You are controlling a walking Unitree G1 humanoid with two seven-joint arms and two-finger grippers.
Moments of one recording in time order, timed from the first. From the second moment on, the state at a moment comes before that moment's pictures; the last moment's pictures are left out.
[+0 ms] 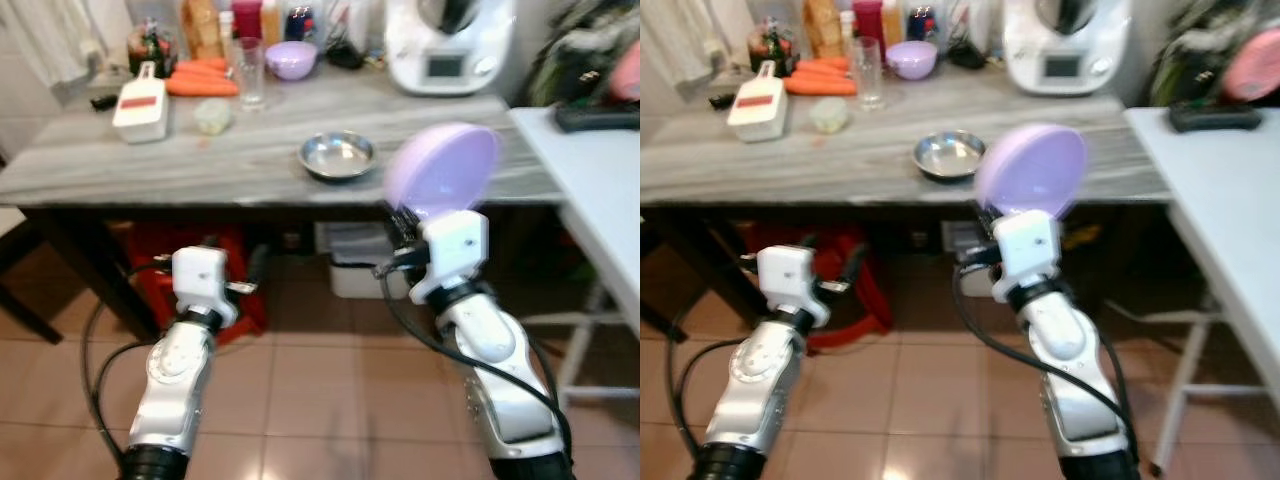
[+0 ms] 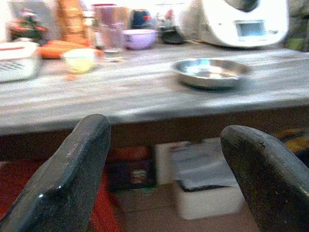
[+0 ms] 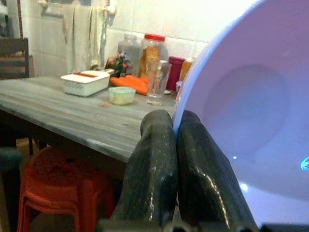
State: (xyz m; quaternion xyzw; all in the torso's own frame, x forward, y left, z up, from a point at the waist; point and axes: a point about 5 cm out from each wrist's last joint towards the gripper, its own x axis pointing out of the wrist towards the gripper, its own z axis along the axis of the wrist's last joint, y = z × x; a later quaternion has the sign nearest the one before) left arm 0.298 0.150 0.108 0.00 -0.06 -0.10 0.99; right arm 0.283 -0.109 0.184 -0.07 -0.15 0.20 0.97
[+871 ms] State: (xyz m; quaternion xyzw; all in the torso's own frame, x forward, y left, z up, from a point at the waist) left arm 0.299 0.144 0.109 -0.01 -0.06 -0.11 0.99; right arm 0.284 -0.109 0.186 -0.08 -0.15 0.21 0.96
